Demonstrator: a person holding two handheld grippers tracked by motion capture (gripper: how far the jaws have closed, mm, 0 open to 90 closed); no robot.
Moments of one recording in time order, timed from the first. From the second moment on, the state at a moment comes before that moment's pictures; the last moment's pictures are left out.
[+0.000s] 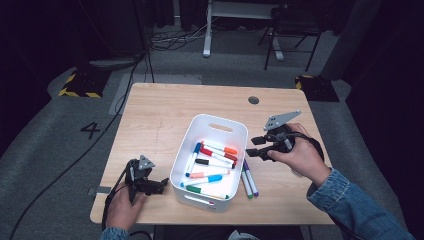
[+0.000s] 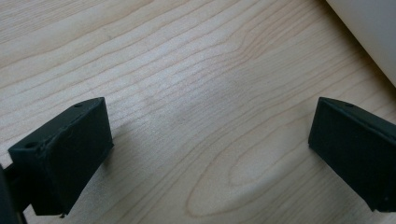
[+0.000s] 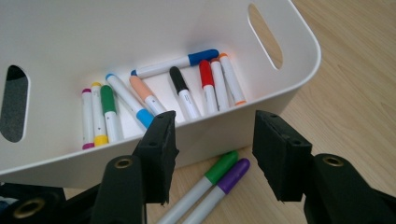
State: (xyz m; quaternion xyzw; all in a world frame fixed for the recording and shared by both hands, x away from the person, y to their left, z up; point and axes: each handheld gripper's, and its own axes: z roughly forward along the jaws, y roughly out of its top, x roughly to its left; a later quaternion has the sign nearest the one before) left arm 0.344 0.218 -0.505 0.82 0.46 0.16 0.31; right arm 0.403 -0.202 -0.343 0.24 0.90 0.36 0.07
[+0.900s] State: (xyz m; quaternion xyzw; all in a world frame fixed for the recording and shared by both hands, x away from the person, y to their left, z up) left arm 0.344 0.218 -0.505 0.82 0.46 0.16 0.31; right arm 0.406 -0.207 -0.449 0.29 0.91 0.28 0.04
